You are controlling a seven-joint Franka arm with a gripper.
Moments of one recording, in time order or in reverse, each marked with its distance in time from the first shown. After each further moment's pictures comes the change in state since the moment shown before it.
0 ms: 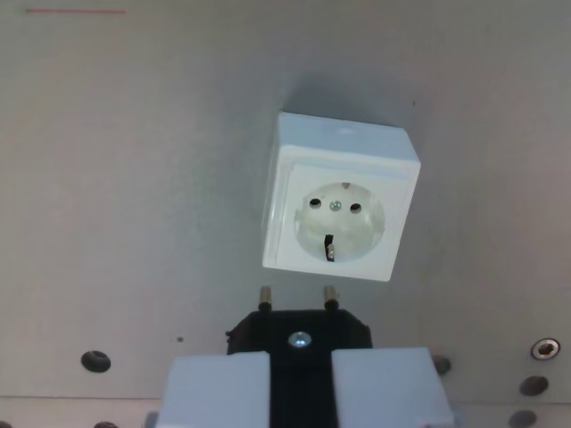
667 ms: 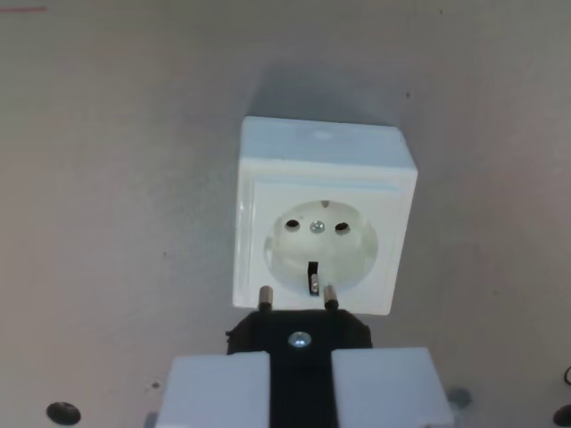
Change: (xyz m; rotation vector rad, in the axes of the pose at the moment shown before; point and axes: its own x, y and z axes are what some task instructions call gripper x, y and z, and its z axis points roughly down) arm -0.011 0.011 0.043 -0.003 0.002 0.062
